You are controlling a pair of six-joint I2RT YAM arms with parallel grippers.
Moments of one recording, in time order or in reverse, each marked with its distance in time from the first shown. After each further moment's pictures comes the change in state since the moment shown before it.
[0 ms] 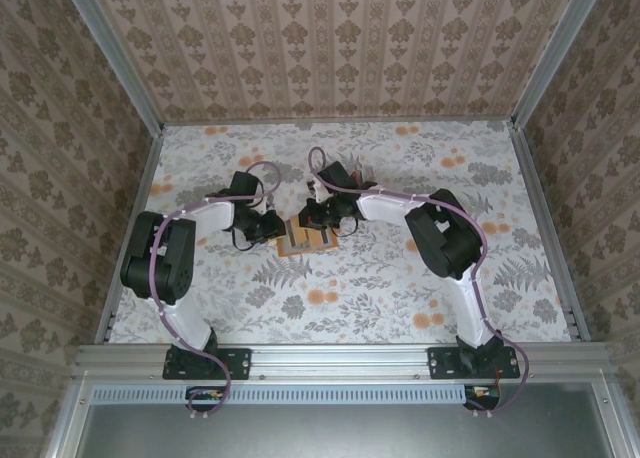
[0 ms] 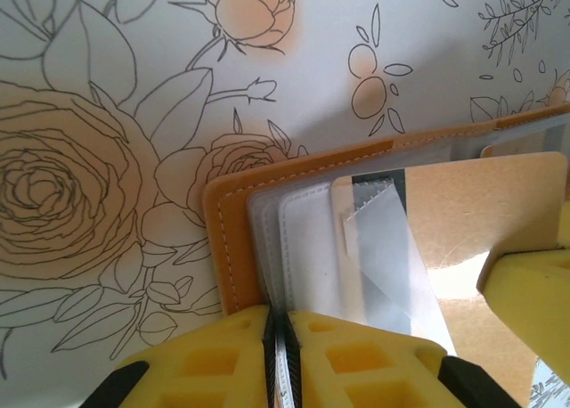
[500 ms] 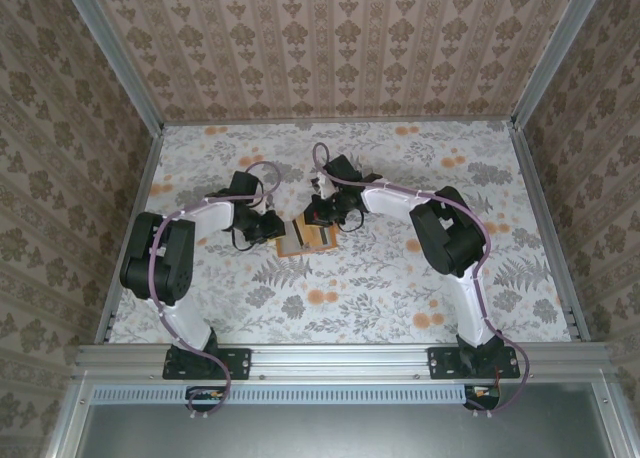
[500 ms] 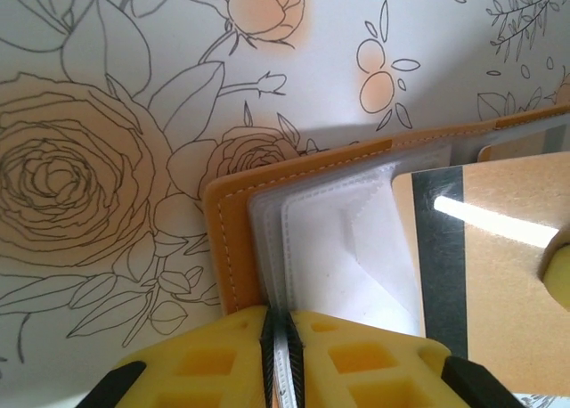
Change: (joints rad) left arm 0.000 -0.006 0.000 -0.010 -0.010 0.004; right arm -0.042 0.000 0.048 -0.110 -0.053 -0.071
